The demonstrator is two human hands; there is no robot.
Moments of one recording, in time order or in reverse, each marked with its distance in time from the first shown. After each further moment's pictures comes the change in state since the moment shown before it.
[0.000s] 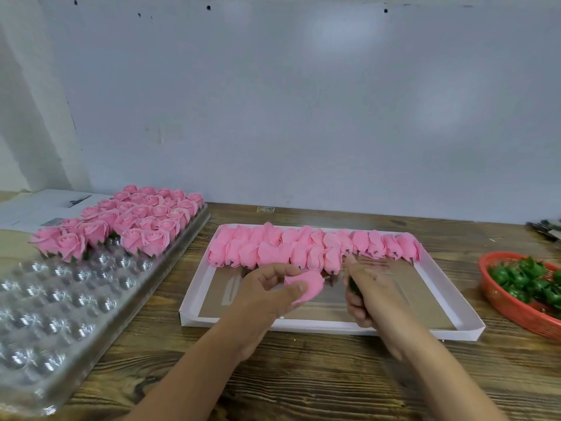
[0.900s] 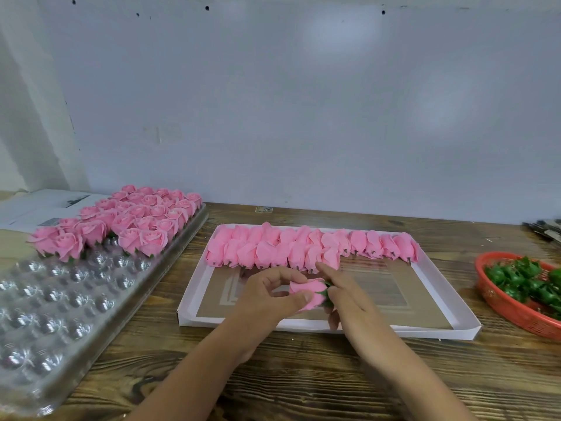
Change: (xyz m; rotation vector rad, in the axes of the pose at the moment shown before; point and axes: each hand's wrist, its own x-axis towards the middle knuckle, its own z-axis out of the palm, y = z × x) left_hand -0.001 -0.007 -0.001 0.302 -0.037 0.100; right_hand -0.011 0.024 0.019 -0.228 -0.101 -0.285
